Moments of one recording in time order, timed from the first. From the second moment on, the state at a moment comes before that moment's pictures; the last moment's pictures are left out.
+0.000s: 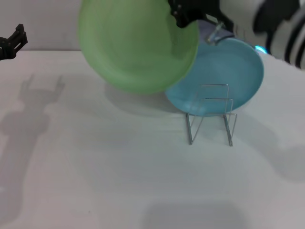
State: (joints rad) left arm -0.03 -2.06 -1.50 -1.44 2.24 -0.04 0.74; right arm 0.27 2.08 1.38 1.69 -2.18 0.43 -1.10
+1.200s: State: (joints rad) left arm -0.11 -2.07 -1.46 -1.29 2.24 0.03 0.73; right arm 0.05 2.08 1.64 1.30 -0.99 1.10 -2.49
